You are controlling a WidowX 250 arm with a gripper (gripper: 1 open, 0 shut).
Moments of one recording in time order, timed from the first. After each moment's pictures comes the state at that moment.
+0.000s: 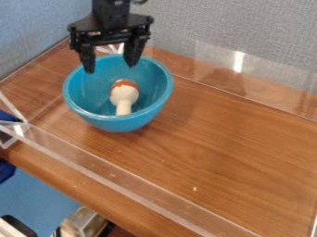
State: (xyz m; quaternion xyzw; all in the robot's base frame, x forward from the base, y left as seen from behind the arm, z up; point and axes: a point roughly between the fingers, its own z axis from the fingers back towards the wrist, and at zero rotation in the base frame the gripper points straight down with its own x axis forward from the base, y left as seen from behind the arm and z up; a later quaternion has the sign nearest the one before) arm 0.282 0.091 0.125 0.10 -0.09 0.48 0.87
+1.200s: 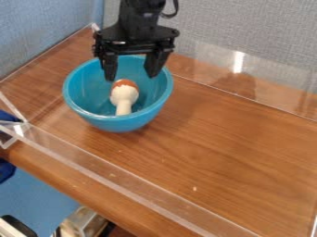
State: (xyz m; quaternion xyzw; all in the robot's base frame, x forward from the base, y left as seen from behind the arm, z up) arm 0.287 0.052 0.120 0.12 -0.09 0.43 0.89
